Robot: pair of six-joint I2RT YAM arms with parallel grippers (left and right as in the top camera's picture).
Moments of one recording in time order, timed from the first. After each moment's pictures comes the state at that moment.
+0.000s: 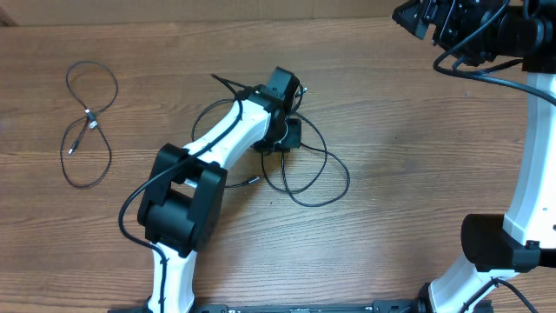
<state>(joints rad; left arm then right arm) -0.48 2.12 1.59 -0.80 0.17 -0.41 -0.02 1.88 2.52 -1.49 -0.49 0.36</state>
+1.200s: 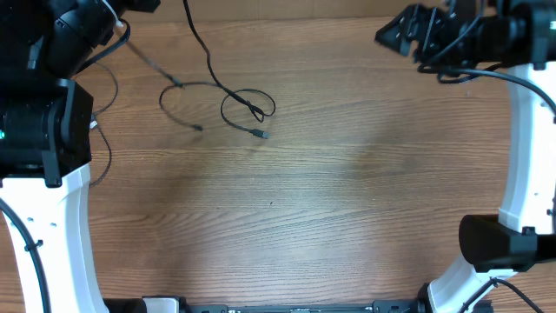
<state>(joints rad) -0.04 1.52 2.16 -0.49 0.53 -0.62 0.01 1.88 2.35 -1.48 -0.56 0.27</state>
